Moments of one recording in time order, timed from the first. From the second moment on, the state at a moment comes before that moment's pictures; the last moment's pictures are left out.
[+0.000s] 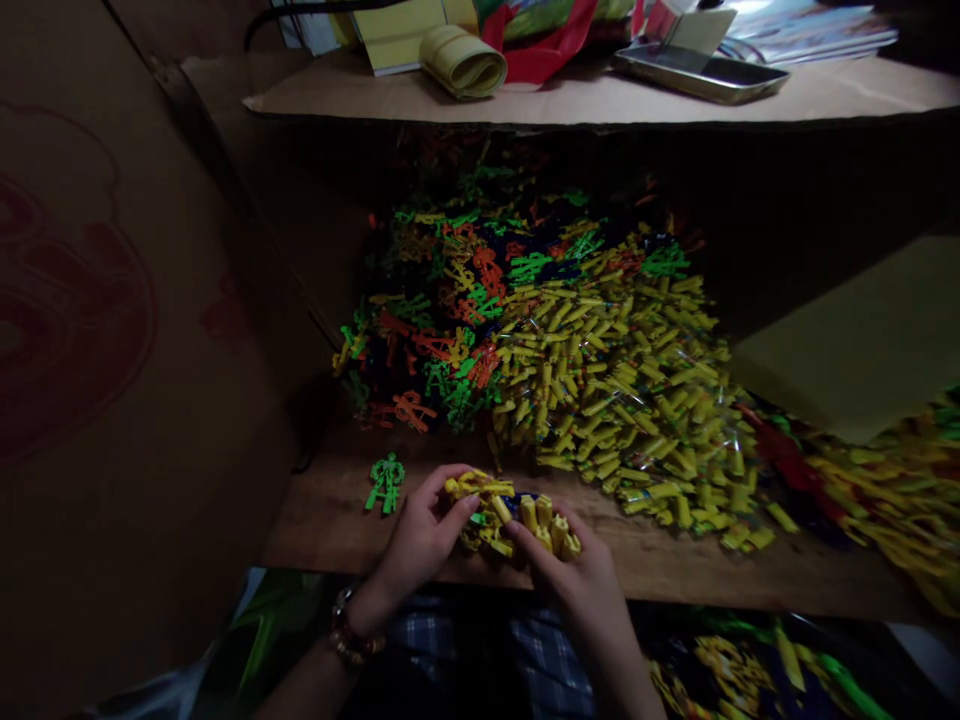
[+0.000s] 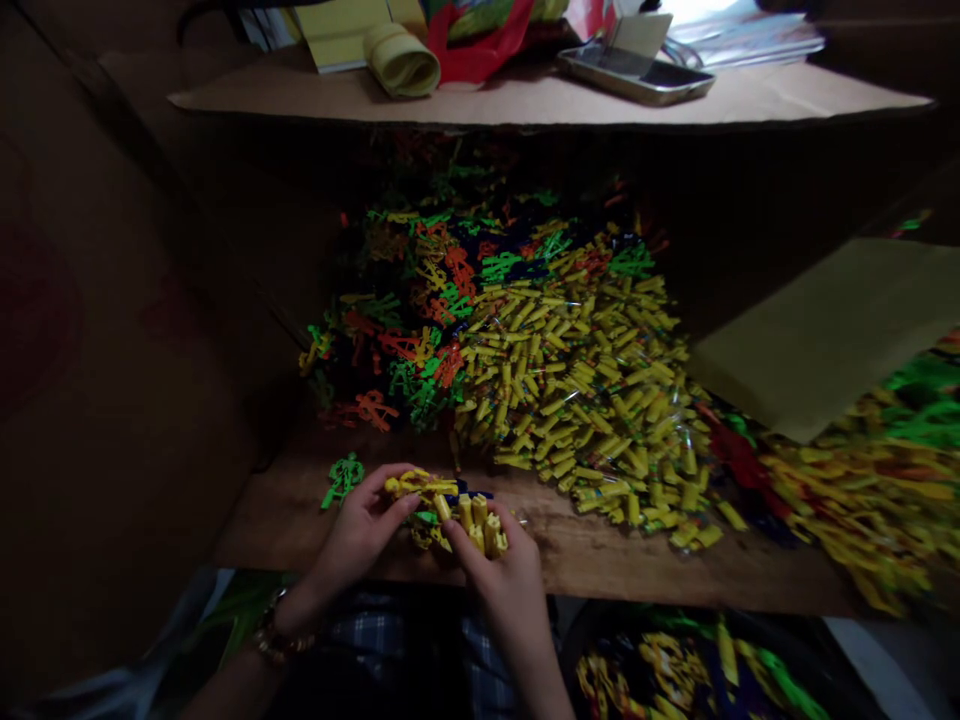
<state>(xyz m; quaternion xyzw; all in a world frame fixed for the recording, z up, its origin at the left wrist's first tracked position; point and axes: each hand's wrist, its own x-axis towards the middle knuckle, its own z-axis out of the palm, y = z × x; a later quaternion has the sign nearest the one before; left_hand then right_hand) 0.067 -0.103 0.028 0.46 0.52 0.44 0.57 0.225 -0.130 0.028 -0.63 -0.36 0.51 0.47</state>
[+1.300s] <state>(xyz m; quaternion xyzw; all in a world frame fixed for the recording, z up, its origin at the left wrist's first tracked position) 0.058 -0.097 0.021 0.31 0.56 0.54 0.55 0.219 -0.134 0.032 -0.58 -0.45 0.52 0.44</state>
